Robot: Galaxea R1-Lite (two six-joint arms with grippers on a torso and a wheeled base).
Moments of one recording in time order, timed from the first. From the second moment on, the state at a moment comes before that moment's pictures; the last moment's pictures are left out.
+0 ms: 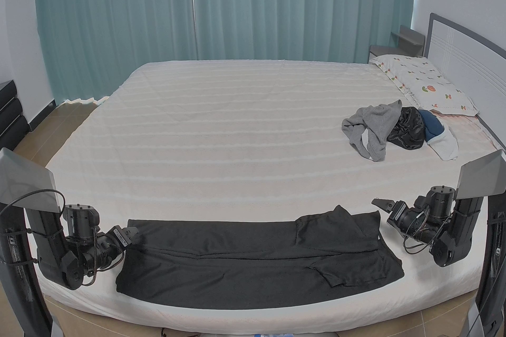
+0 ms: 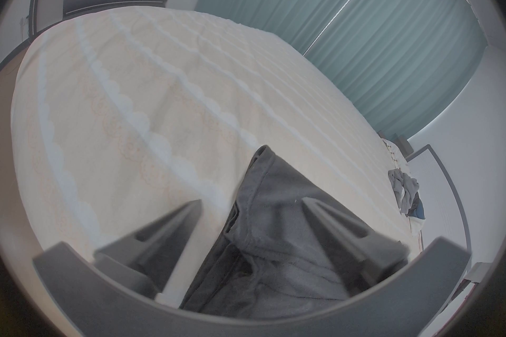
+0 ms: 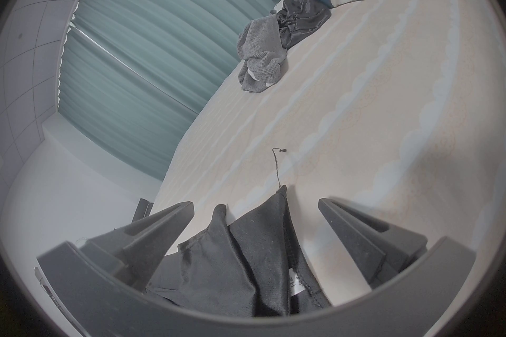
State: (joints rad) left arm 0.02 2.21 -0.24 -1.30 -0.03 -0.69; right arm 0.00 2.38 -0.45 -1.50 0.30 0.77
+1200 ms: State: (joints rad) left arm 0.06 2.34 -0.48 -1.32 -0.04 -0.70; right arm 0.01 2.39 -0.45 -1.50 0.30 0.77
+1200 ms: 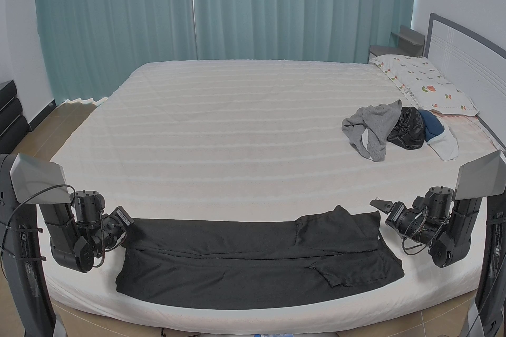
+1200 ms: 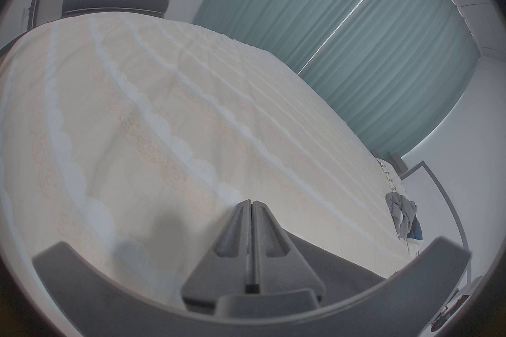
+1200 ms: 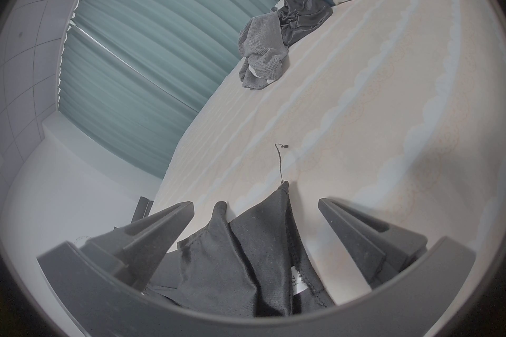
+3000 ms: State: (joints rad) left arm -0.05 2.09 -0.23 -1.35 -0.07 -0.76; right arm 0.01 2.39 -0.45 -1.50 0.30 0.77
